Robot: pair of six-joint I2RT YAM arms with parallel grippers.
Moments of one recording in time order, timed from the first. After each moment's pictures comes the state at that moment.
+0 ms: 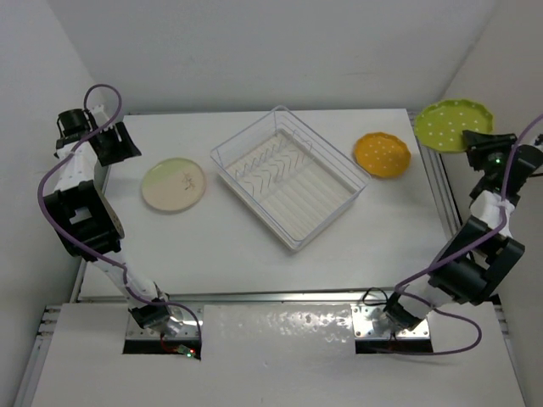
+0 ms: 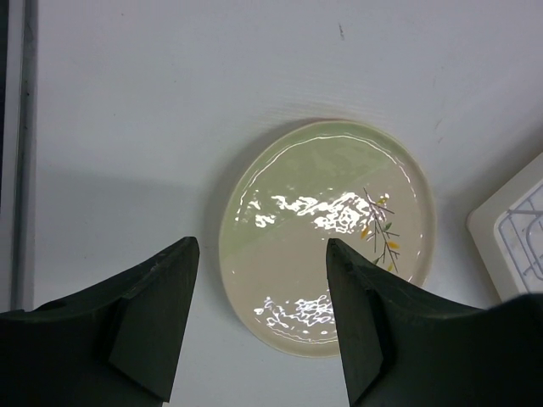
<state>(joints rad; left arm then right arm) 0.47 1.86 1.57 -0.58 0.43 0.04 -0.75 1.52 0.99 0.41 -0.53 1.01</state>
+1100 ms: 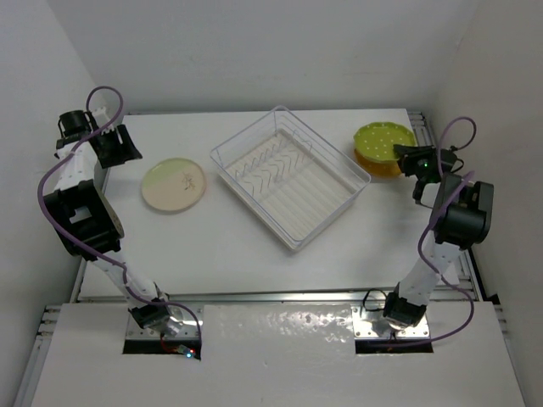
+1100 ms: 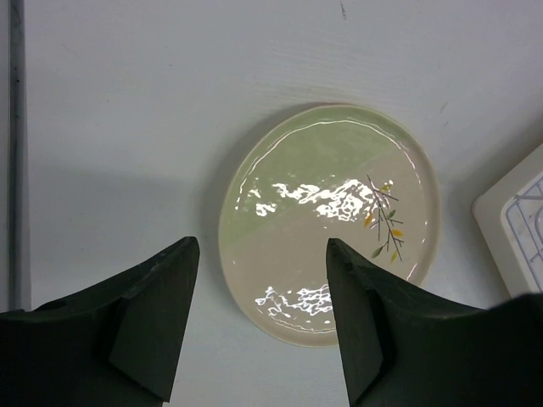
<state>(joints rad) 0.47 1.87 1.58 -0.61 0.43 0.07 -0.39 1.97 0.92 0.78 -0.40 1.20</state>
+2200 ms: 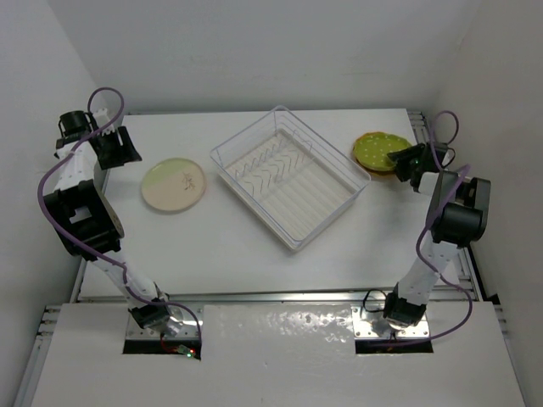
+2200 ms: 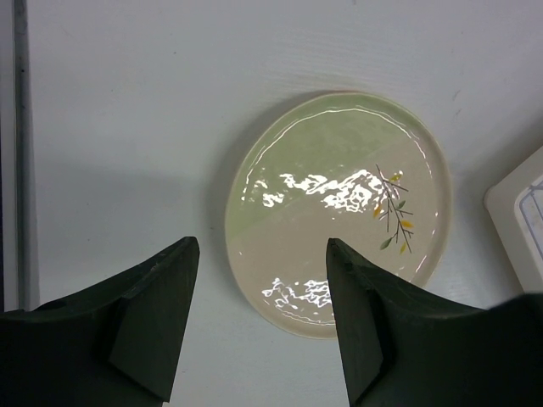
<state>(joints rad) 0.47 1.87 1.58 -0.64 0.42 0.09 -0.34 2.01 1.04 0.40 -0.26 0.96</state>
